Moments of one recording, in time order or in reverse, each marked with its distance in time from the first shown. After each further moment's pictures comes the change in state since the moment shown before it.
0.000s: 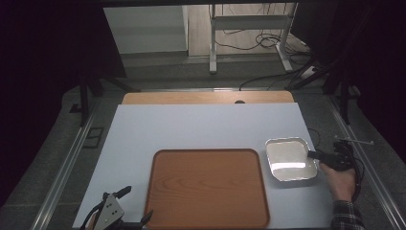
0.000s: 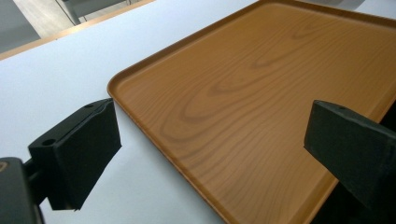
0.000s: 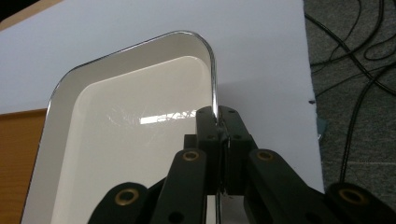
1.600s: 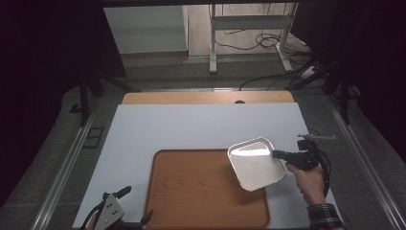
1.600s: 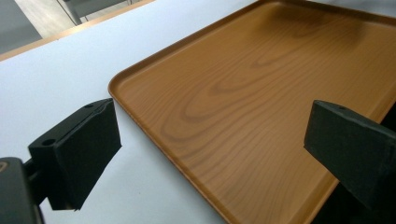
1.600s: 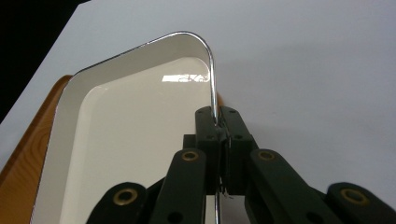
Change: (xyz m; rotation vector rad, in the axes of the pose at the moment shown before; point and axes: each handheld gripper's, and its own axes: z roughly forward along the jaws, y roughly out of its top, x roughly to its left) left arm 0.000 0.000 0.000 0.003 0.005 0.004; right arm 0.108 -0.012 0.023 0.058 0.224 -0.146
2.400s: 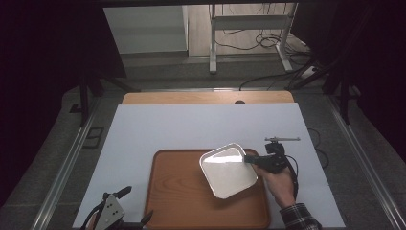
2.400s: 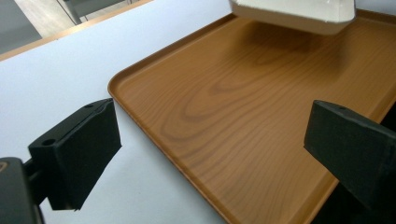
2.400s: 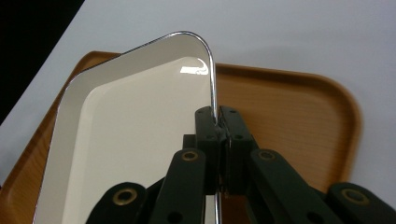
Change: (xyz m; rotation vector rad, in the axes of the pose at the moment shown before) left arm 0.000 0.000 0.000 0.003 0.000 0.003; right arm 0.062 -0.012 0.058 0.065 0.056 -0.053
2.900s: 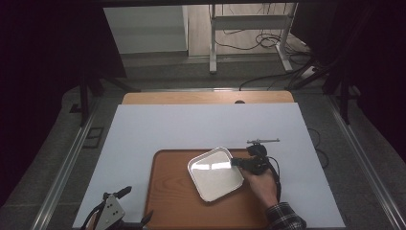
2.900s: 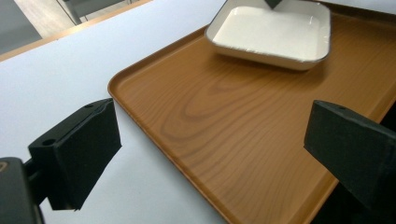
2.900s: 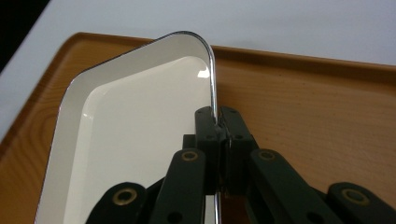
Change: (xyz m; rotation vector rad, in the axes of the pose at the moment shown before) left arm -0.001 0.000 0.000 0.002 0.001 0.005; right arm 0.023 -0.005 0.042 0.051 -0.043 -0.027
